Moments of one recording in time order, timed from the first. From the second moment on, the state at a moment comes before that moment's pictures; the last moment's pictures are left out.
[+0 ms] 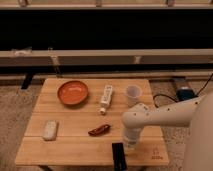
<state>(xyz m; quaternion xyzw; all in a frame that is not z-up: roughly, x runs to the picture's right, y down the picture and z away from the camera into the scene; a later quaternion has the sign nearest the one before) 0.110 0.324 0.759 -0.45 -0.04 0.02 0.89</state>
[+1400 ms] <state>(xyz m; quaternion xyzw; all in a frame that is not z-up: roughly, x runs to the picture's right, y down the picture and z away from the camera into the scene) 0.068 0.264 0.747 -0.40 -0.07 -0.04 0.91</state>
